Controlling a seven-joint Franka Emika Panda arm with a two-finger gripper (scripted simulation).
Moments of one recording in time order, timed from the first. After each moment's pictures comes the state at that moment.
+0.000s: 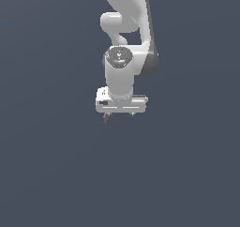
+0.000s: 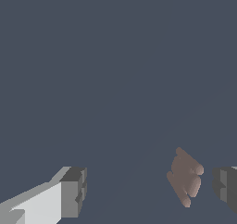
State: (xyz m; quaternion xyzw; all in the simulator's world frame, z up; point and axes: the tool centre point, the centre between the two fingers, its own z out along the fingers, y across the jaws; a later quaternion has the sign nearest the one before) arm -0.012 0.004 0.158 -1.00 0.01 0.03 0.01
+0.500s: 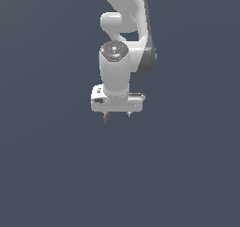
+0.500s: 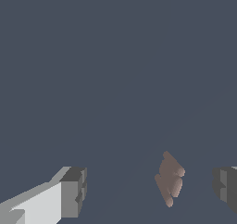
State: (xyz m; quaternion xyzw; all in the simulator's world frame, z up) arm -0.004 -0.011 0.173 -1.00 0.00 0.02 0.01
